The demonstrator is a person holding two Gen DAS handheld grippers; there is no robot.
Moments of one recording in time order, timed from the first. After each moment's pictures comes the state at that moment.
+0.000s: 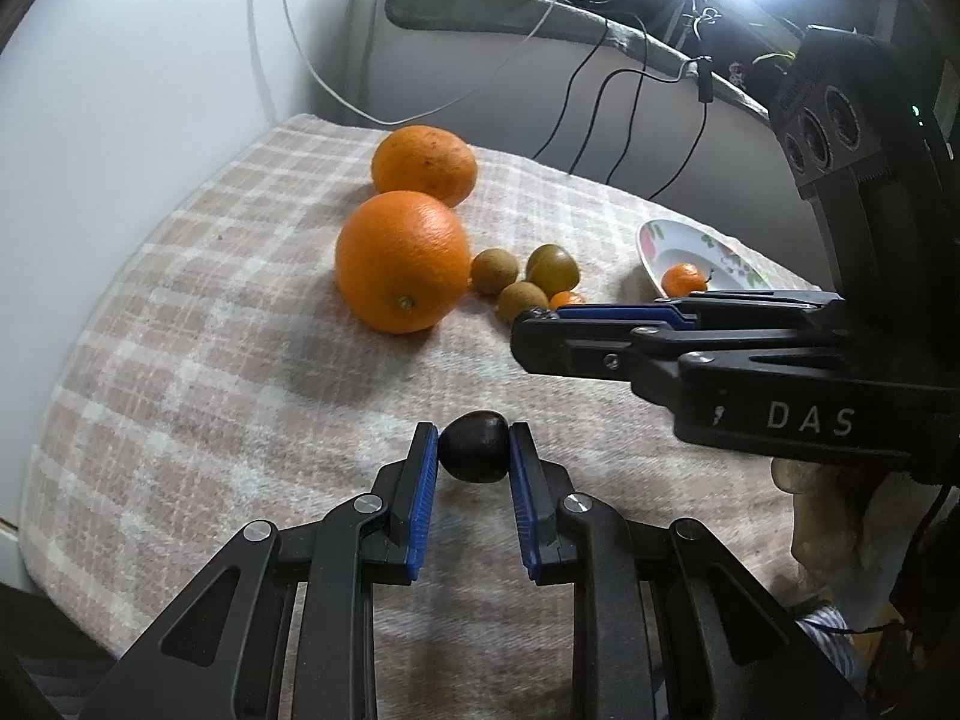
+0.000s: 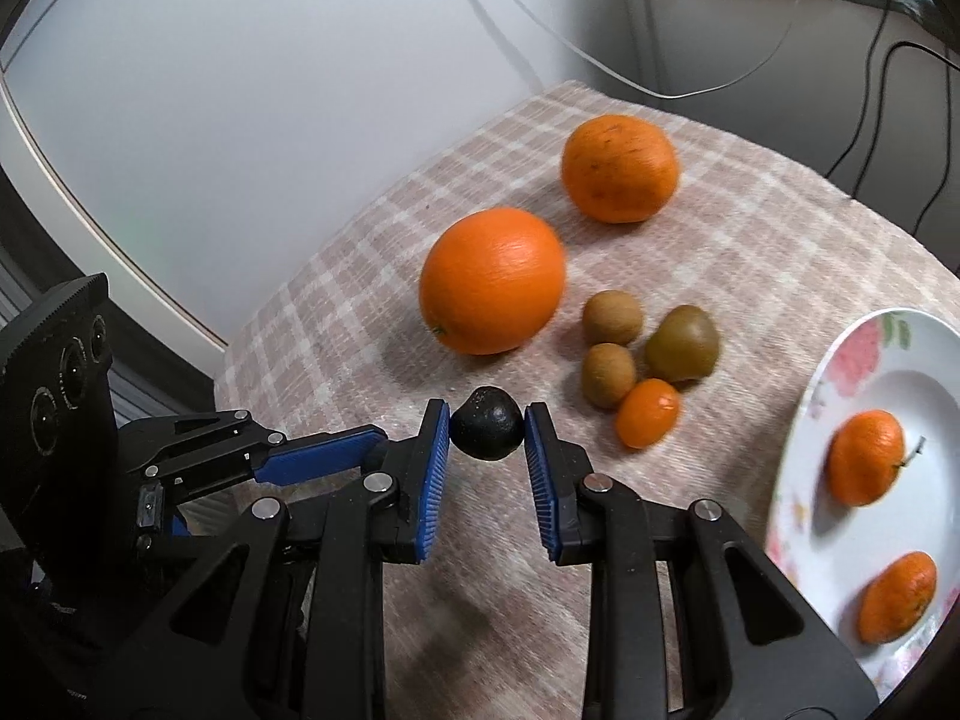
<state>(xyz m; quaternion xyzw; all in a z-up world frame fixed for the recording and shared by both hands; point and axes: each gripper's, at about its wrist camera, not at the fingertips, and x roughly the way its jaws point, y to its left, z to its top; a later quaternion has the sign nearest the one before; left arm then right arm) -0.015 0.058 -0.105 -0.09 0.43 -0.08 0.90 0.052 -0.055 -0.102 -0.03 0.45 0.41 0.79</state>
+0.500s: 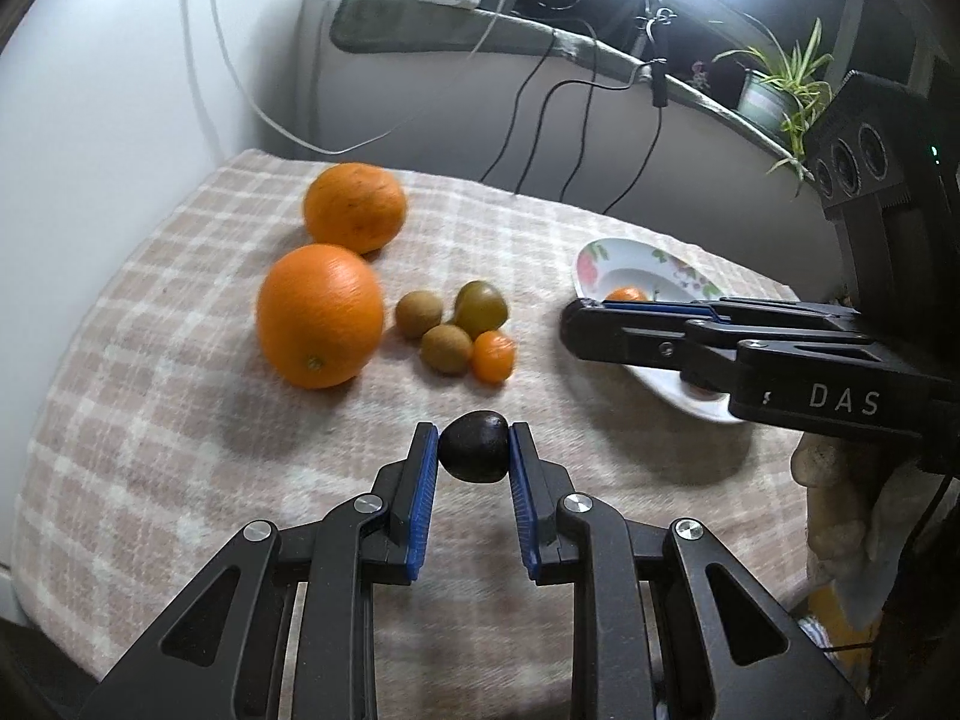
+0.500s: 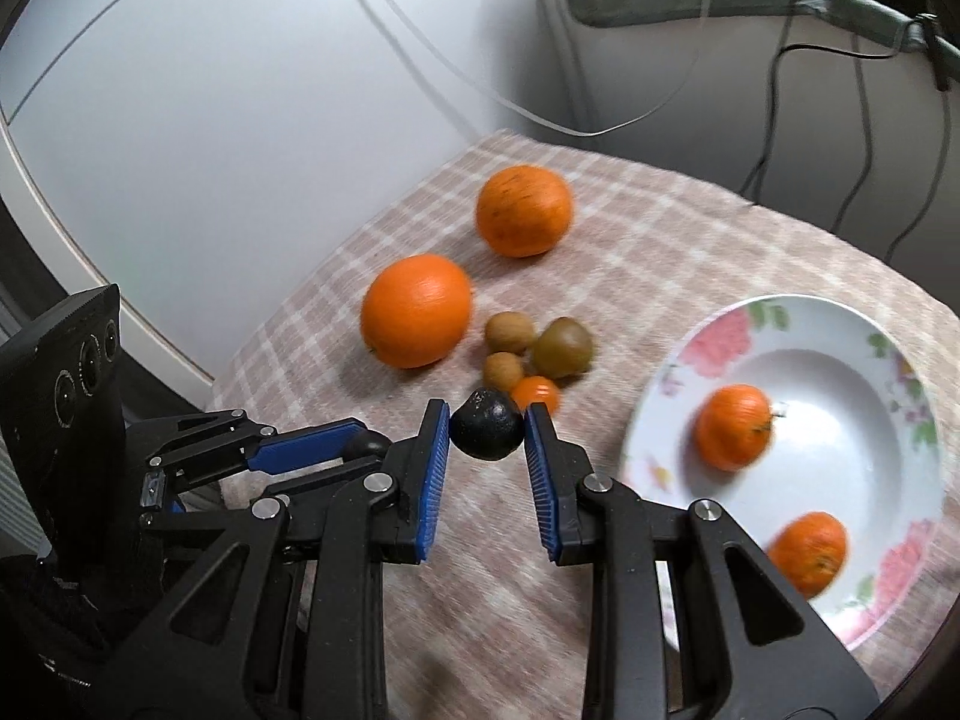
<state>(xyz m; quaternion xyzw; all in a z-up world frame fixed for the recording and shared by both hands) -0.004 0.026 -0.088 -0.08 0.41 -0.11 0.90 0.053 -0.116 -0.080 0.00 0.43 0.37 0.83</state>
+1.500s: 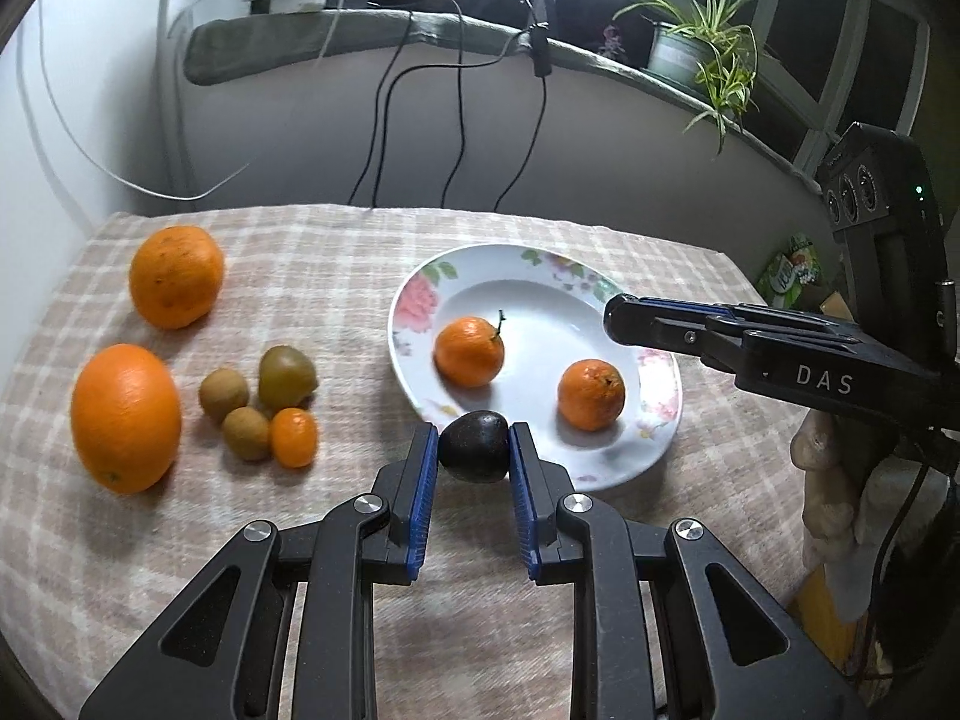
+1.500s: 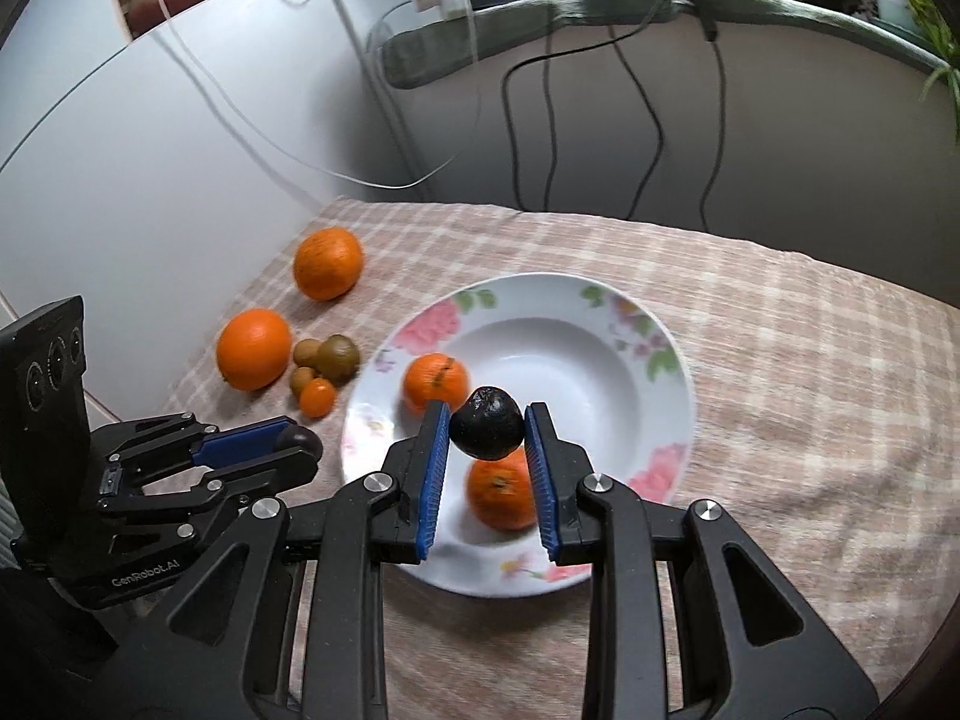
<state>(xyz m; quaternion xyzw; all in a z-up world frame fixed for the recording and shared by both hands) 0.029 -0.062 -0.078 -0.03 0.41 -0.19 0.89 0.060 -0.248 -0.076 0.06 0.40 0.24 0.88</state>
